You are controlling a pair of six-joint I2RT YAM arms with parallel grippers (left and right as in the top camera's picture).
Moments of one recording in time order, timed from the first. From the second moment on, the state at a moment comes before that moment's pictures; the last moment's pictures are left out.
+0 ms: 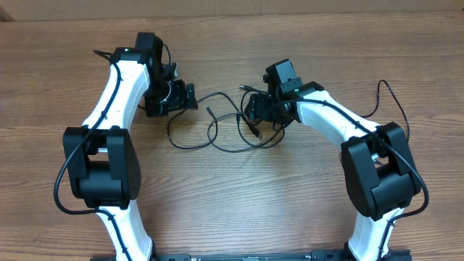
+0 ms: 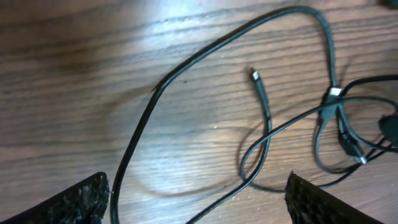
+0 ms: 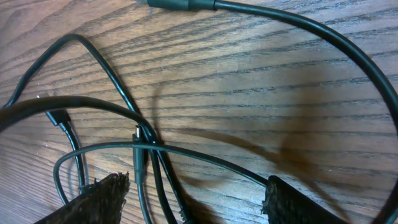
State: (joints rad) left arm -0.07 2.06 1.68 -1.10 0.30 -0.15; right arm 0.40 2.00 1.34 -0.50 -0.25 0.49
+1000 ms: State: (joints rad) left arm -0.27 2.06 1.46 -0.80 0.24 -0.21; right arm 0.40 2.00 1.34 -0.50 -0.25 0.49
